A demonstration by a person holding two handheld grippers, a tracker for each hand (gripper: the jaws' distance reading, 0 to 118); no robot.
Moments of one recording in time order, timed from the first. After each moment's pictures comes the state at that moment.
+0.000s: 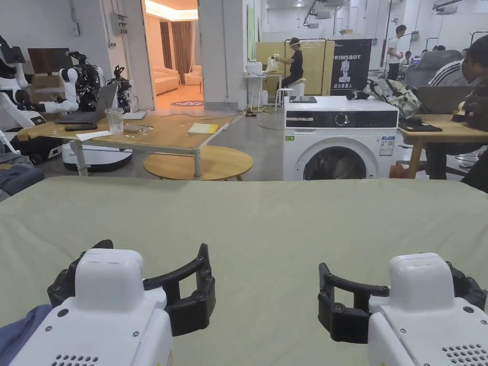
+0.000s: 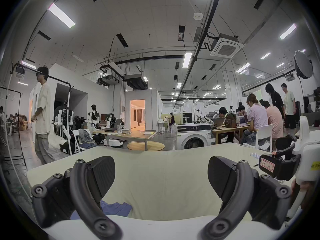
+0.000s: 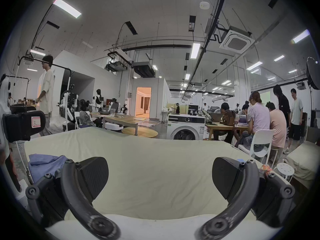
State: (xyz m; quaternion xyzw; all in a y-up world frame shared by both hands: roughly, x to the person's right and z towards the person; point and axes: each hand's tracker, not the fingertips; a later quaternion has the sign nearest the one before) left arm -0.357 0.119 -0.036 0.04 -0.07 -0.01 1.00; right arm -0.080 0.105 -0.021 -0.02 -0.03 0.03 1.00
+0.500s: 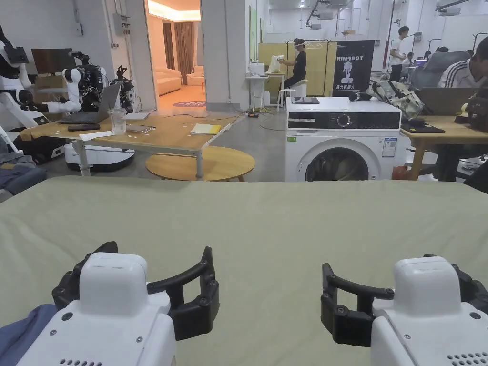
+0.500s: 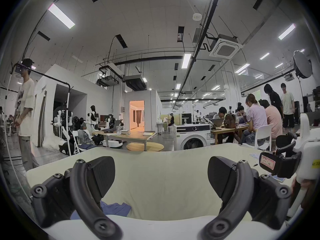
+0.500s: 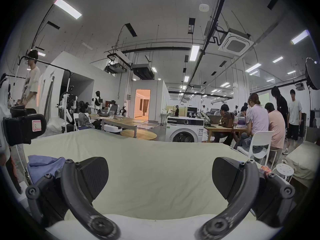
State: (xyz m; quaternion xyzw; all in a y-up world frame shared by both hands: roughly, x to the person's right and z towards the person) left arm -0.358 0.116 -0.035 0.04 -0.08 -0.01 1.00; right arm -0.082 0.105 -0.017 0.00 -0.03 0.02 1.00
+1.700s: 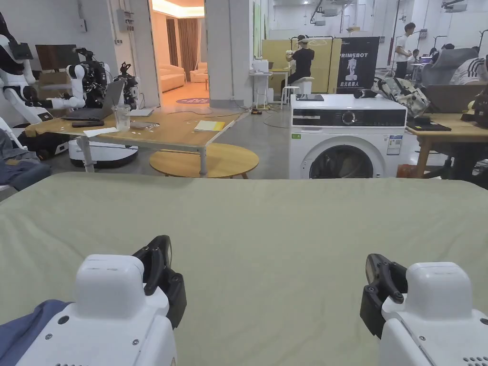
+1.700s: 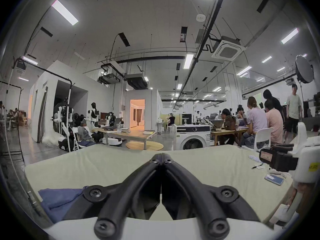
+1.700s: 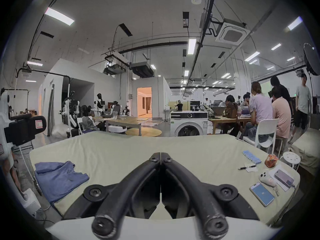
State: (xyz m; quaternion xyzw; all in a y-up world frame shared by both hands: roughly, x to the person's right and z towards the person) left arm -0.366 0.114 -0.032 0.04 -0.08 0.01 1.00; right arm -0.079 0.100 -0.022 -0.02 -0.02 -0.02 1.00
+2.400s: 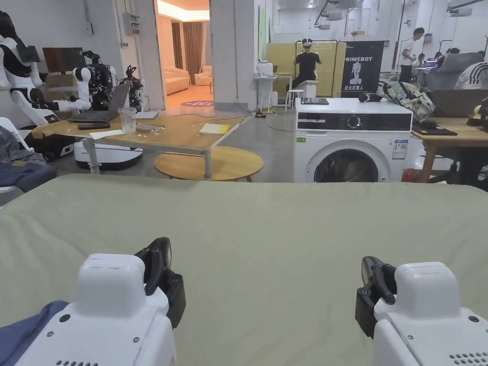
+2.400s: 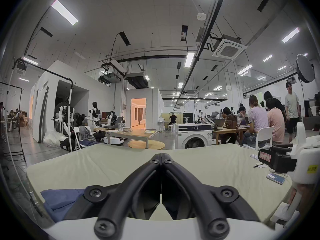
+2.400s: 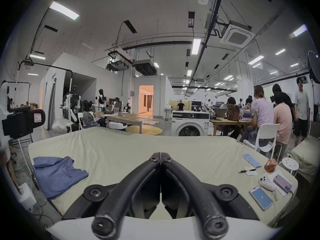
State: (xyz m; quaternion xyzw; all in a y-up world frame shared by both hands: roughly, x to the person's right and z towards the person) left arm -0.376 0.117 -0.033 0.04 -0.07 0.01 1.00; right arm -0.092 0.101 -0.031 -0.03 -0.01 0.01 1.00
